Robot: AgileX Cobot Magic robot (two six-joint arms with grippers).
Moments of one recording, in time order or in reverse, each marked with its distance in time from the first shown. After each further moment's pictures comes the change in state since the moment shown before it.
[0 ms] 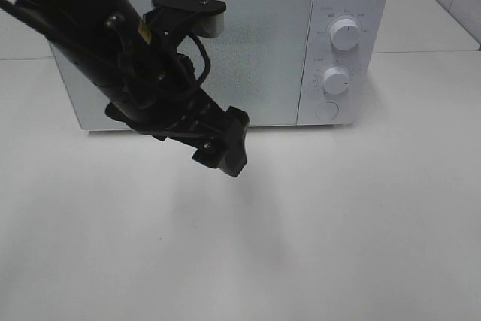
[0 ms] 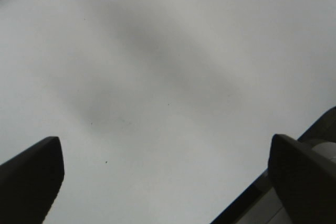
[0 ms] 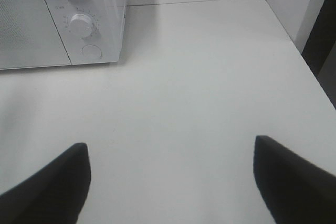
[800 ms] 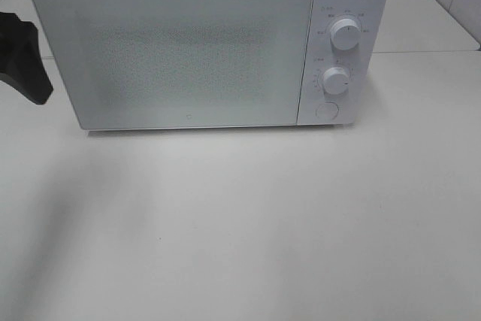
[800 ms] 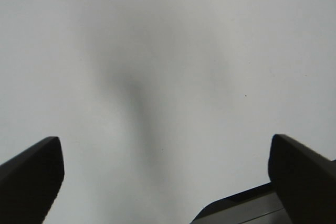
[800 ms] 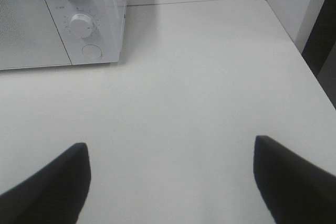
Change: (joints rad) left arm 0.541 -0.217 -0.005 0.006 0.347 0.056; right arm 0.000 0.000 0.000 0.000 0.000 0.000
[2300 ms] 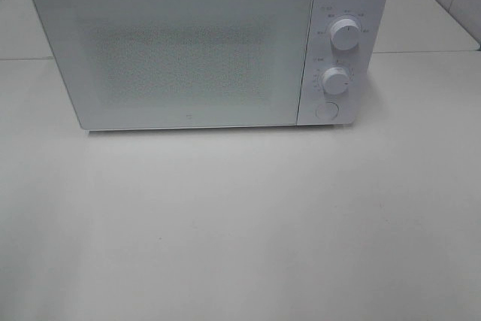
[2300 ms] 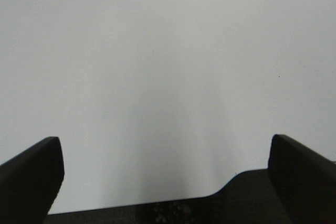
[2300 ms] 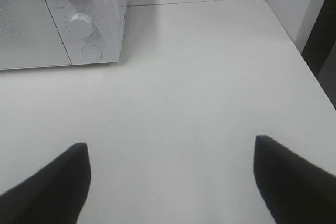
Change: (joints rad) left arm 0.153 -1.155 0.689 0.058 -0.044 -0.061; right arm 0.000 0.000 0.000 0.000 0.000 0.000
